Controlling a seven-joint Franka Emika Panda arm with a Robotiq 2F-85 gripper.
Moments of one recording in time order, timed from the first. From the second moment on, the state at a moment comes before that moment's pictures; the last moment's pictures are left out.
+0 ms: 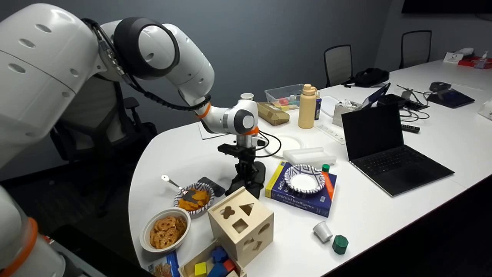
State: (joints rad) arm 0.00 0.95 -0.17 -1.61 -0.07 2.17 0.34
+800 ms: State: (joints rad) arm 0.01 0.94 -0.11 -1.61 -0.07 2.12 0.23
